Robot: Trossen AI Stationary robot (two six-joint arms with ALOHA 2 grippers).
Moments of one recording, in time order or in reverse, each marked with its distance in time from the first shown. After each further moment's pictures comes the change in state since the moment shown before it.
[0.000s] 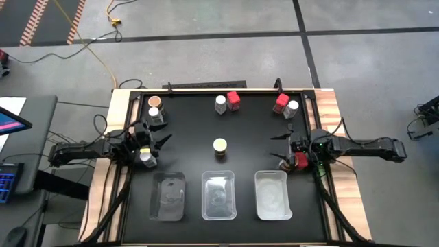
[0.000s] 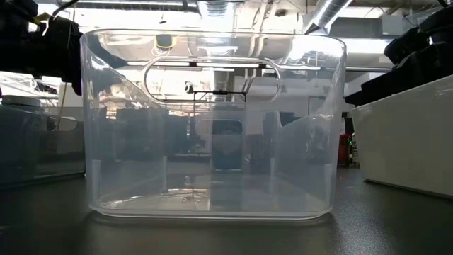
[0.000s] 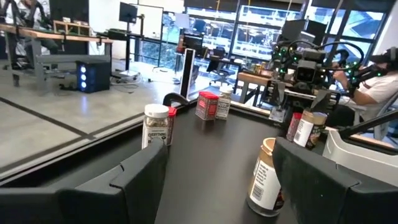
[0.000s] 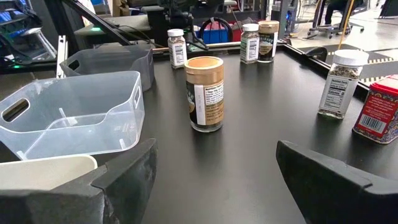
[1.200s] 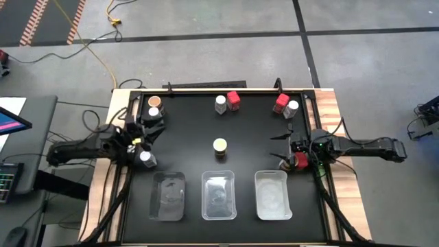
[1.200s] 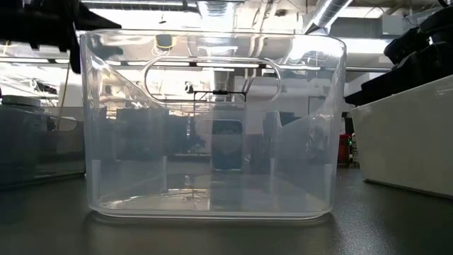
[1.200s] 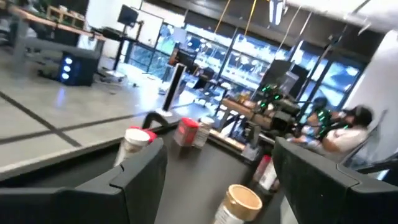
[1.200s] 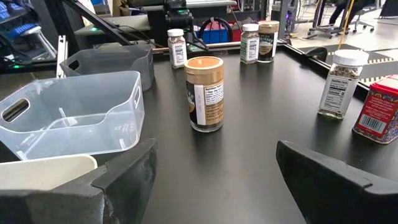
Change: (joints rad) left arm 0.006 0.063 0.211 -0.087 0.003 -0.162; right arm 0.000 0.000 0.000 0.000 0.000 0.000
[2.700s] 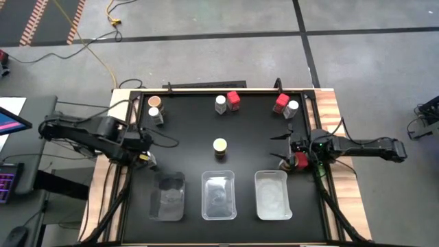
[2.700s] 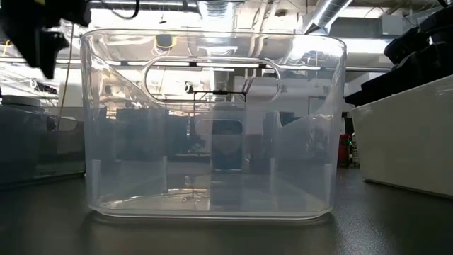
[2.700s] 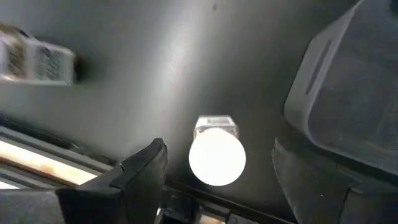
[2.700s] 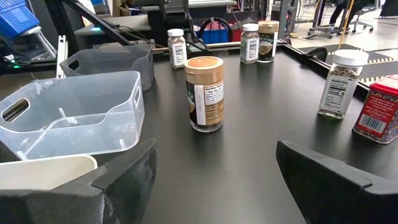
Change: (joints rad) left arm -0.257 0.793 0.719 -1.400 0.237 -0.219; right arm 0.000 0.000 0.000 0.000 0.000 0.000
